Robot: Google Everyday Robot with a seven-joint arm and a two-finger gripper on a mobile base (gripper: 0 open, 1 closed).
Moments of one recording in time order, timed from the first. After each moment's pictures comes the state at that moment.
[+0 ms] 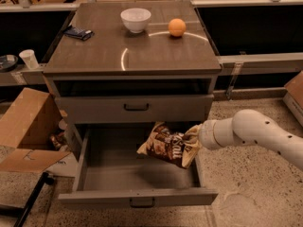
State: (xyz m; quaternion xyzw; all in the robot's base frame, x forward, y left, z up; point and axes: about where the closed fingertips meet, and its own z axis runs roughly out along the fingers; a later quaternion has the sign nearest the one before) arm 0.566 -0.145 0.602 -0.66 0.66 0.06 0.36
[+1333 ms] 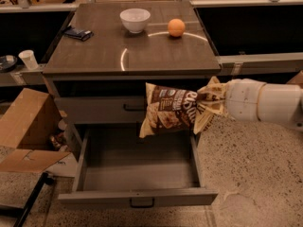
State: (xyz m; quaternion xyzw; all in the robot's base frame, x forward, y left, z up) arm 0.528 -0.148 0.854 -0.69 0.49 -0.07 0.54
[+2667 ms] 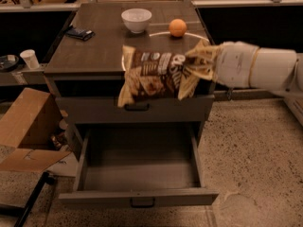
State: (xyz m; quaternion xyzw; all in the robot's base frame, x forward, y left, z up) arm 0.567 -0.108 0.943 -0.68 0.37 -0.09 0.62
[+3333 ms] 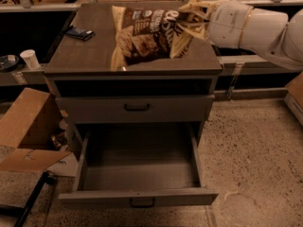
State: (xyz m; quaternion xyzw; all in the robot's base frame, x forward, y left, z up) arm 0.629 -0.090 1.025 -0.64 0.31 -0.10 0.69
